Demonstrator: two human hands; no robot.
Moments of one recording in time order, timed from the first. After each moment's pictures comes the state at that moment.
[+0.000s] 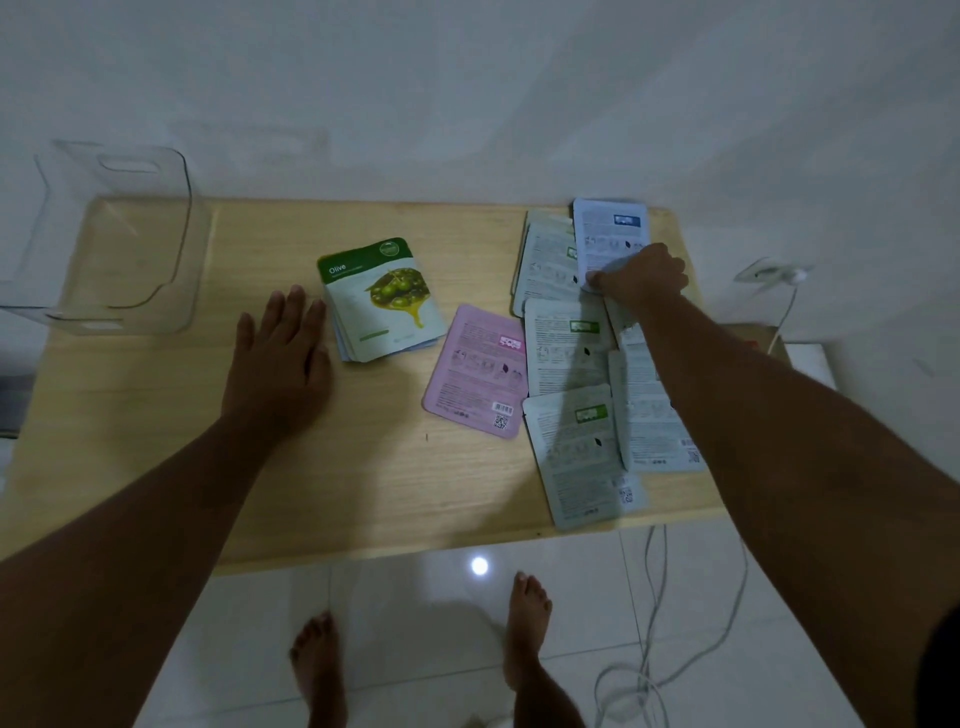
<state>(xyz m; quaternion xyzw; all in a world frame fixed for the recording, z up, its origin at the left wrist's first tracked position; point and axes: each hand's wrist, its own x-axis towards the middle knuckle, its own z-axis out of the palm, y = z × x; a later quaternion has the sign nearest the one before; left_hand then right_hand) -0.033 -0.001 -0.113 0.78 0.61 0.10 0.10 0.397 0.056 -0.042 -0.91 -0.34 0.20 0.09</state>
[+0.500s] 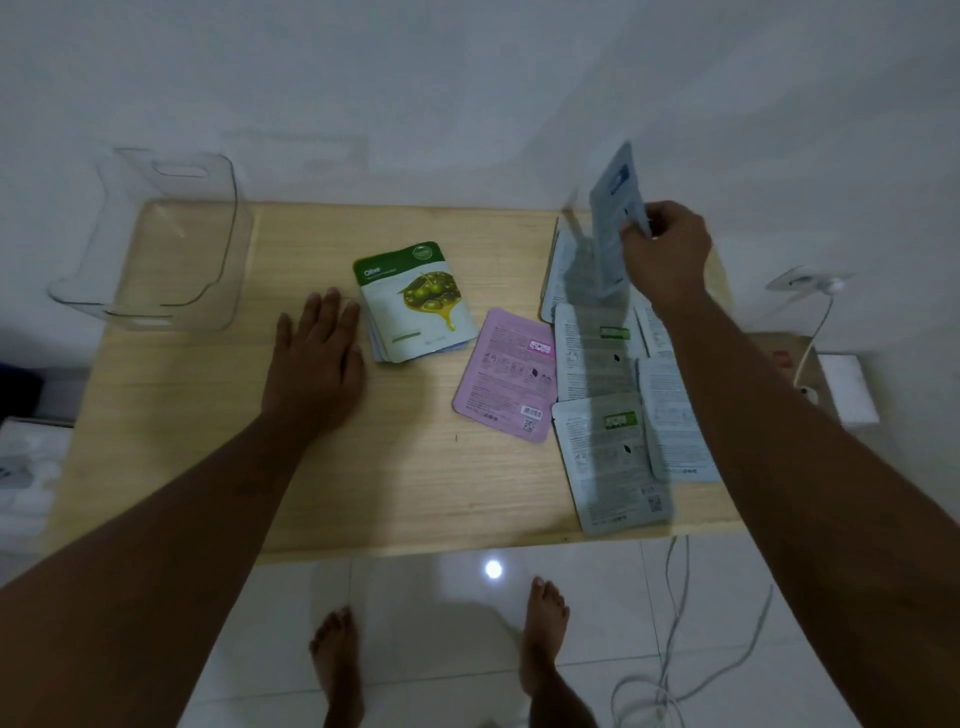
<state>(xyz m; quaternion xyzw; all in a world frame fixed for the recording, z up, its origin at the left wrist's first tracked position) -0.029 -0.002 -0.107 0.78 0.61 0.09 0.10 0.359 0.048 -0.002 -0.80 -0.47 0.14 0.35</state>
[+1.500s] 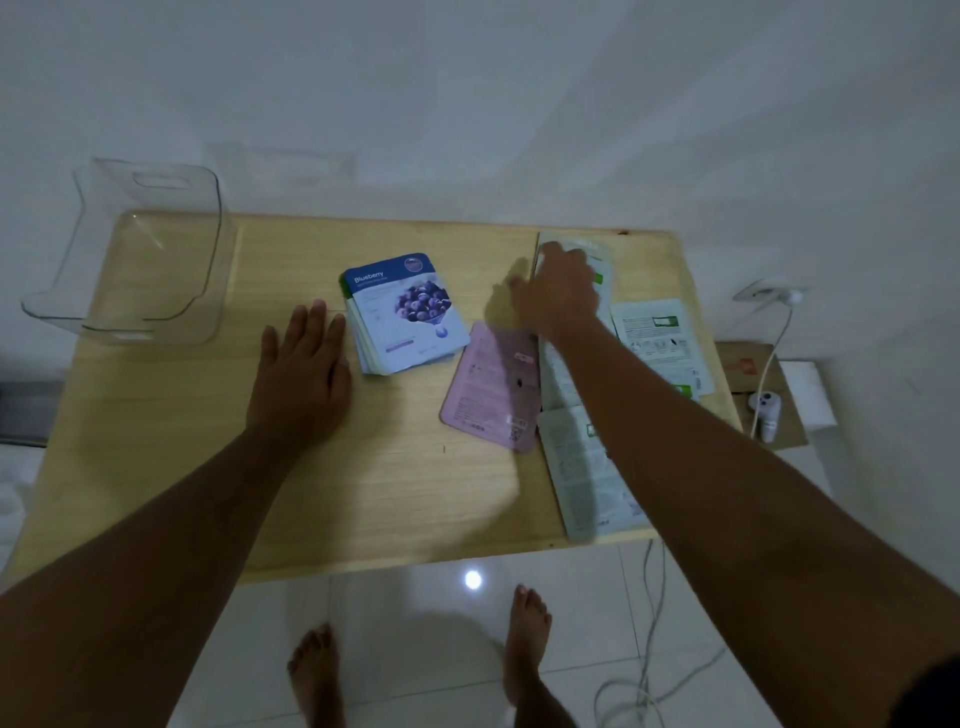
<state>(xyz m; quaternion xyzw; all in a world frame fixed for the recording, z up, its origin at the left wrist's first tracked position) -0.034 -0.001 -0.113 0.78 0.61 0.09 0.11 0.271 0.055 -0.019 -0.84 -0.51 0.15 0.10</state>
